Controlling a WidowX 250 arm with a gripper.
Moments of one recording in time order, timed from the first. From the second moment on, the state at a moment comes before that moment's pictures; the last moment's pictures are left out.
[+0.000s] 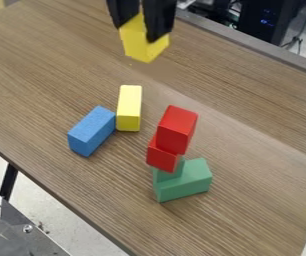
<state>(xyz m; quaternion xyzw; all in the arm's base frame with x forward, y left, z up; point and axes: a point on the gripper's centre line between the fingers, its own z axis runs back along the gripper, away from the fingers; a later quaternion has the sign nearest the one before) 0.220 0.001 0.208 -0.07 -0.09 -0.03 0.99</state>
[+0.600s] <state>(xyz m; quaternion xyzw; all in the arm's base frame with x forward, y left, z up) 0.203 -0.021 0.203 -0.01 -0.09 -0.09 0.99</state>
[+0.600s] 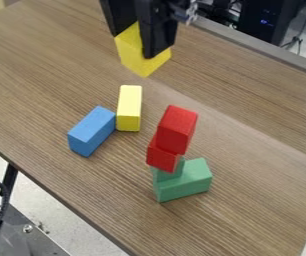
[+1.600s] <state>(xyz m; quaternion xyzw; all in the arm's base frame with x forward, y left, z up) 0.210 -0.037 0.172 0.03 0.00 -0.12 0.99</state>
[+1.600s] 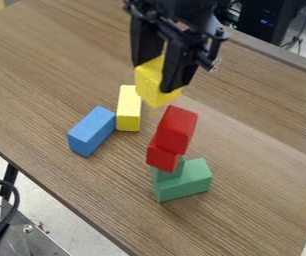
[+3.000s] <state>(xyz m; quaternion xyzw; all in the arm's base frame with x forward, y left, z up) 0.212 -0.058 0.161 -0.03 0.05 -0.14 0.99</state>
